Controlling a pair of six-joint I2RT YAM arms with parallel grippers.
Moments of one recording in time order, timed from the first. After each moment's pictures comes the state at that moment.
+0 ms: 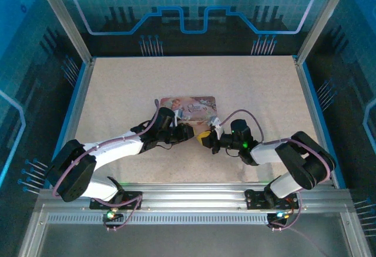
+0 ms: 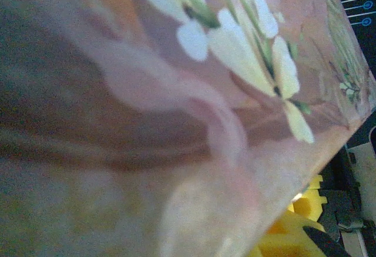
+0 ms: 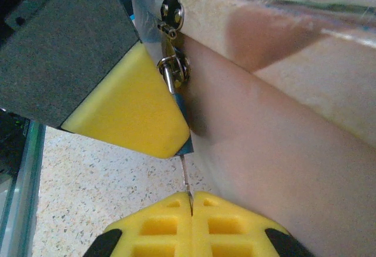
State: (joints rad) left arm -0.67 1.40 0.70 0.01 0.34 -1.00; right arm 0.58 1.52 0.35 0.79 -0.60 0.13
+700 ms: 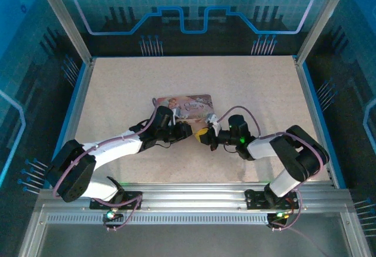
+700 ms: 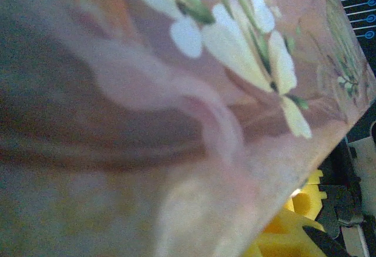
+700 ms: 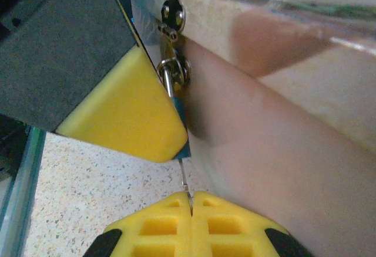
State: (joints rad) left arm -0.64 1.39 0.70 -0.01 0.33 -1.00; right arm 0.55 1.60 0.42 0.78 -0.67 0.09
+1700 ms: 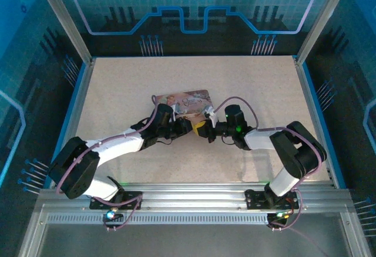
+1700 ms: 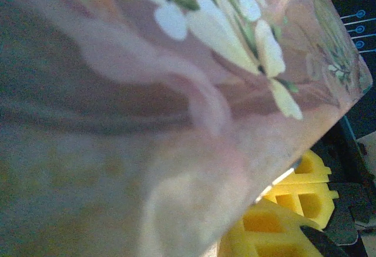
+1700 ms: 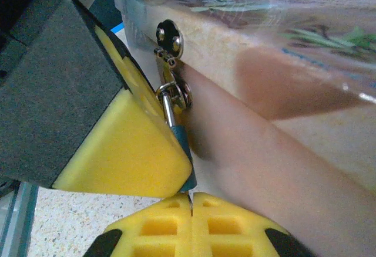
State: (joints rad) left arm -0.63 1.43 0.71 0.07 0.30 -1.01; right arm 0.52 1.63 0.59 0.59 -0.72 0.09
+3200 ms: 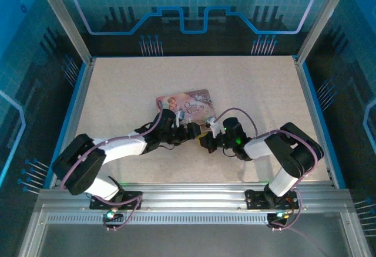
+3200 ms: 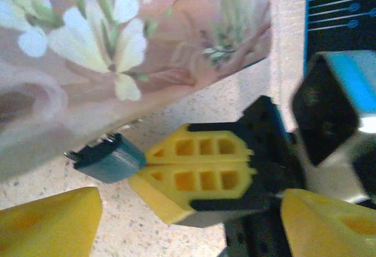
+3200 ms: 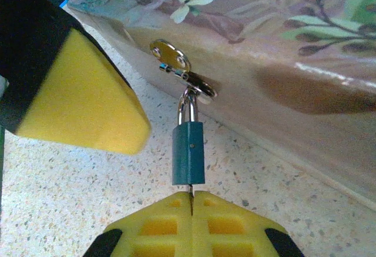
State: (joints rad) left arm -0.66 1.45 0.65 0.17 0.38 -1.03; right arm 0.59 1.65 0.44 0.66 -0.52 0.22
